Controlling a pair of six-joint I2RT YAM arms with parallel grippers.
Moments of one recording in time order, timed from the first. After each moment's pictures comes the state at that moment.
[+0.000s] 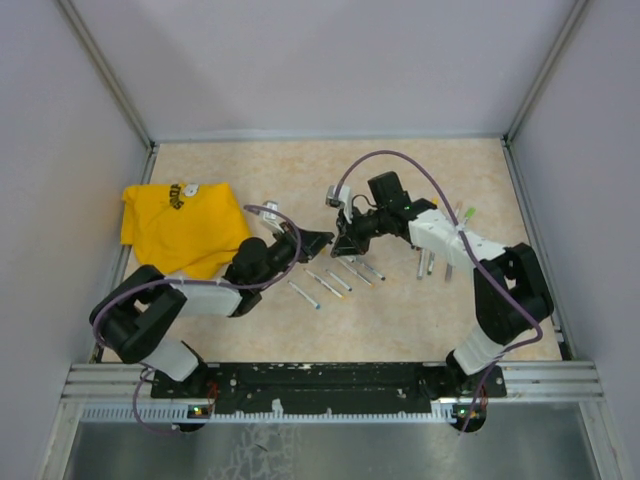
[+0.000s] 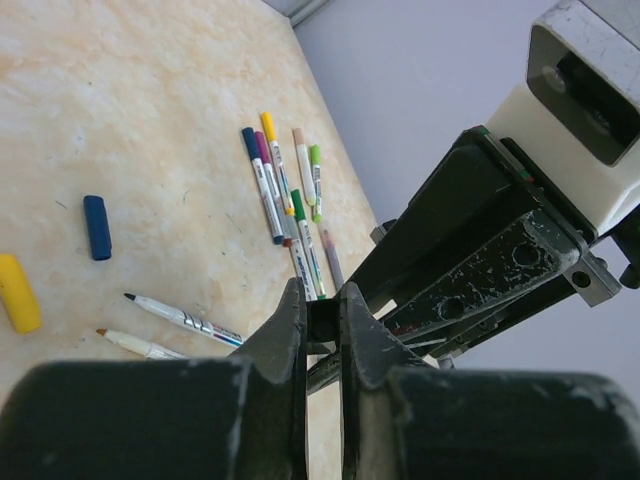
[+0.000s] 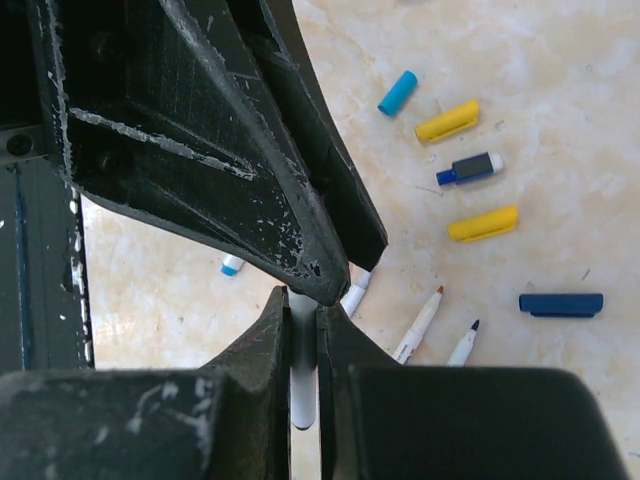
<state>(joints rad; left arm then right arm) -0.74 1.55 0.49 1.10 0.03 -0.95 0.51 1.60 1.13 -0.39 -0.81 -0.43</state>
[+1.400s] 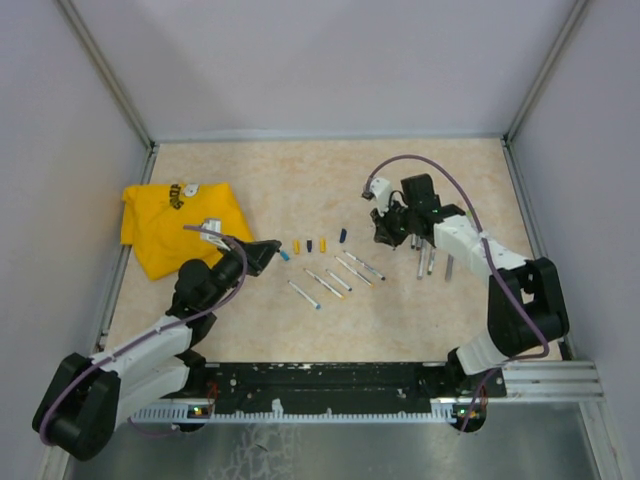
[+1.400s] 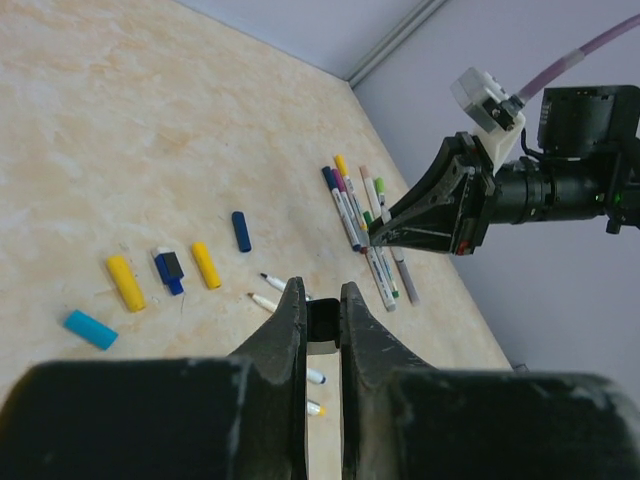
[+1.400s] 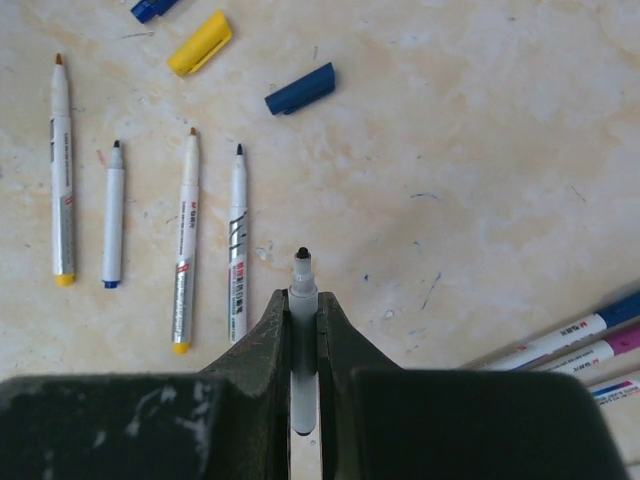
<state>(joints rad) -0.47 0.95 0.20 0.83 0.15 -0.76 0.34 1.50 1.01 -0.38 -0.43 -0.43</state>
